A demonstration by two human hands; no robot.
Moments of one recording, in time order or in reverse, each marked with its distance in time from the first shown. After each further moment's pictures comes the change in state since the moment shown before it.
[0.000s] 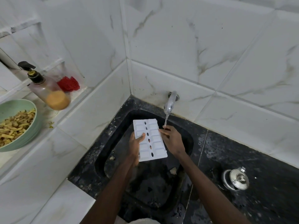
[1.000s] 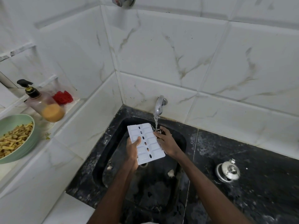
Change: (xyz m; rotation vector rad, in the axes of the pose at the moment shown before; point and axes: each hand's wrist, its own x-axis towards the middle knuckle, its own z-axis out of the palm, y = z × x) left_hand -0.018 -0.002 0.014 0.042 0.038 0.011; right_hand -0.027 -0.020 -0.027 -0.037 -0.237 0.098
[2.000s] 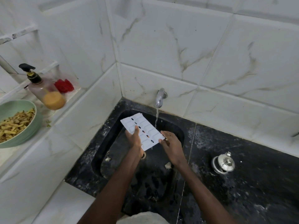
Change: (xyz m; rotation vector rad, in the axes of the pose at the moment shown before) left_hand 0.011 -0.010 0.020 -0.183 0.250 0.023; right_hand -0.062 0.010 0.021 0.060 0.358 -0.055
